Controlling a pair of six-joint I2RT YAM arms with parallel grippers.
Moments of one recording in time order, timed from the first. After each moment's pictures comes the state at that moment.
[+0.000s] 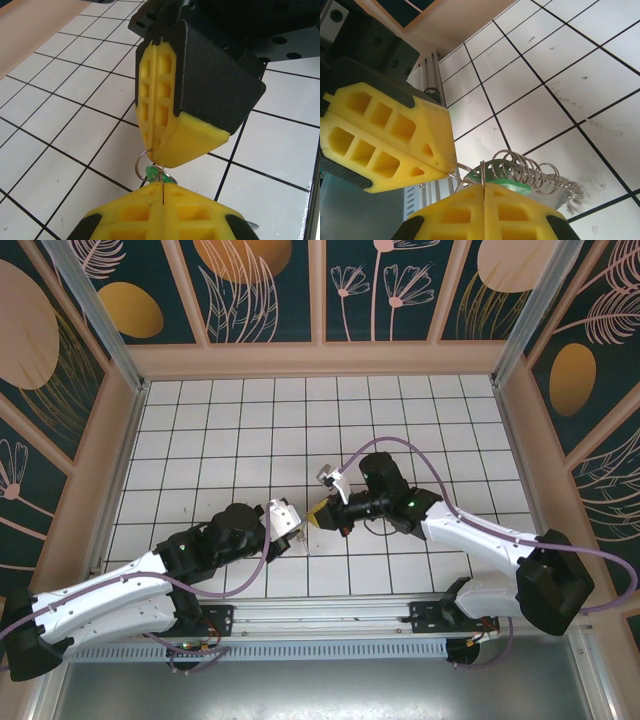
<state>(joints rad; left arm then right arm) -1.05 0.82 0.60 -0.26 -0.07 0.14 0.80 1.26 0.75 -0.04 -0.73 0.19</state>
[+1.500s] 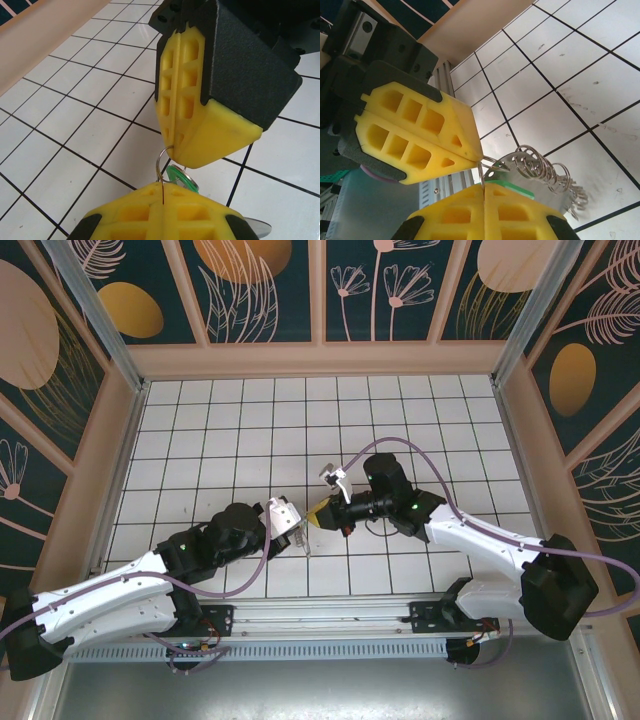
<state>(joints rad) -1.05 0.82 0.60 -0.24 -0.12 0.16 0.79 1.23 0.73 0.01 -0.77 0.27</state>
